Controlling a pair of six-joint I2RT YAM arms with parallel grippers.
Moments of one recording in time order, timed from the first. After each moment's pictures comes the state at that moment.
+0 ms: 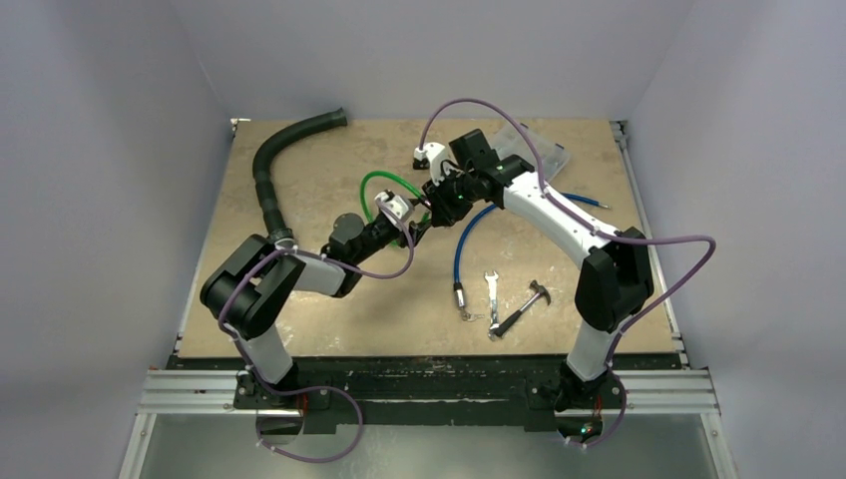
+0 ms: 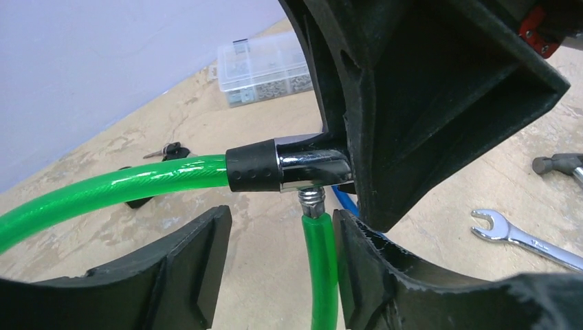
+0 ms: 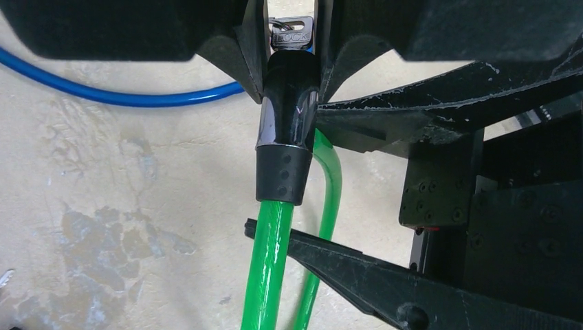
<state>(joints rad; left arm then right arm) -0.57 1.74 0.62 1.19 0.33 0.10 0.58 1.78 1.58 -0.71 -0.33 -0.21</state>
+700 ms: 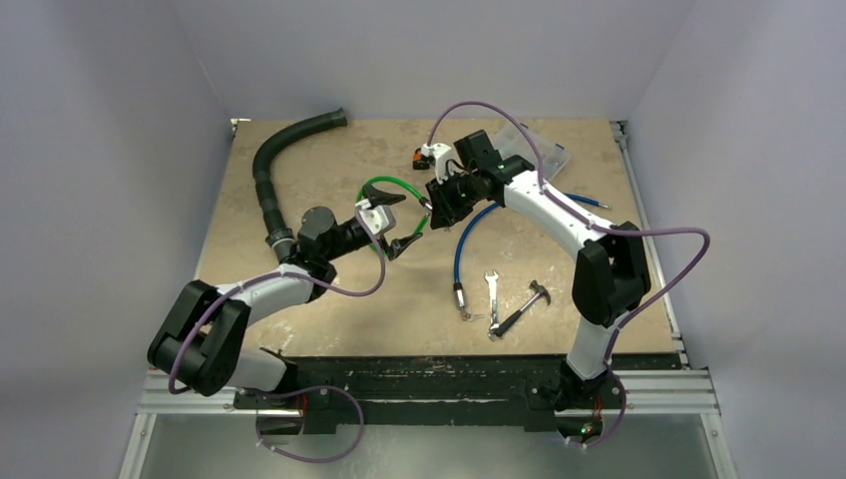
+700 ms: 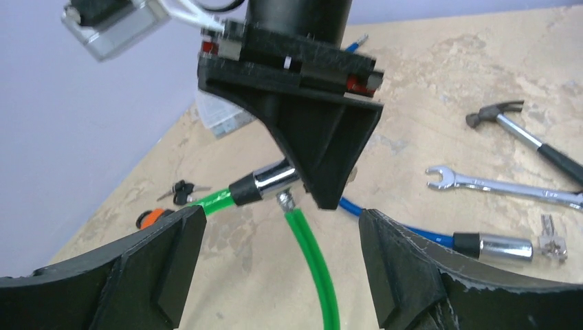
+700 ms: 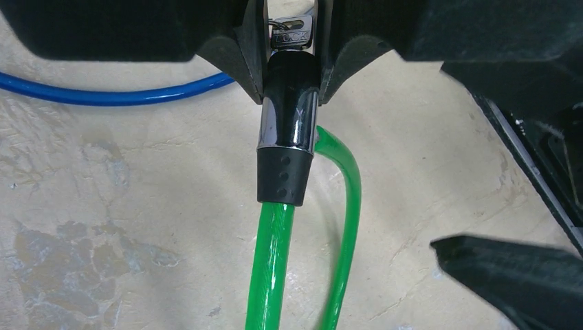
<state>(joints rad) -0.47 1.38 0.56 0.89 0.60 0.28 0.55 1.81 1.56 -0.68 -0.41 -0.10</state>
